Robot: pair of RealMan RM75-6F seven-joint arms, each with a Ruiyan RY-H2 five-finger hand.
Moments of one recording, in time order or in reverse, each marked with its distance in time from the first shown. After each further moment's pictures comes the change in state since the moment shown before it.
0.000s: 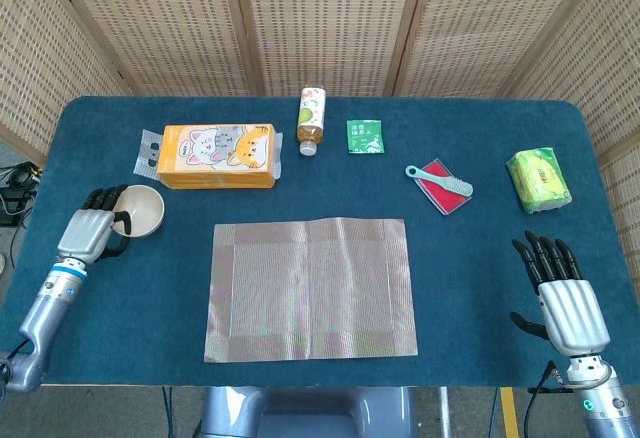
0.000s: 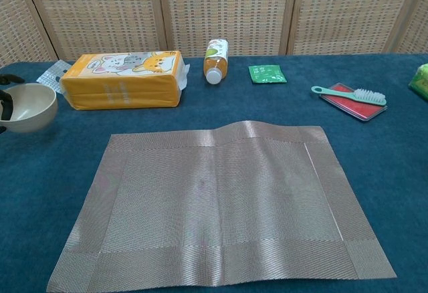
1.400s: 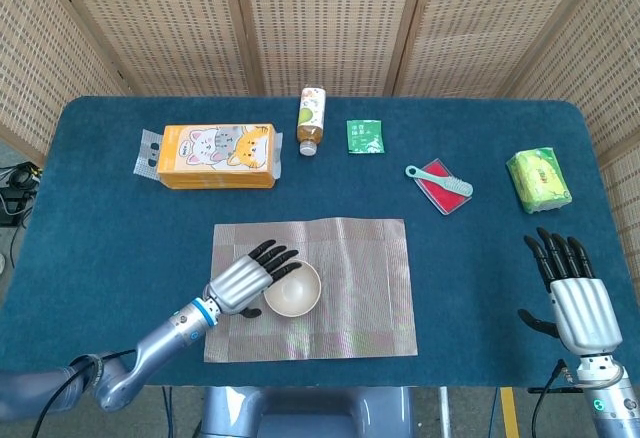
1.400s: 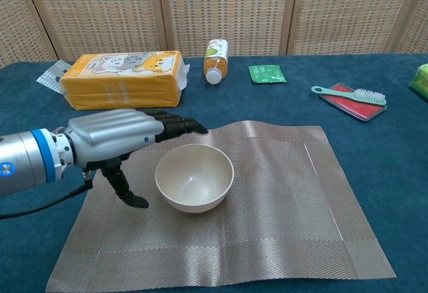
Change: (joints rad) left arm -0.215 -0.074 0.022 -0.553 0.124 -0.109 0.438; right arm -0.008 0.023 0.010 0.002 0.008 0.016 0.040
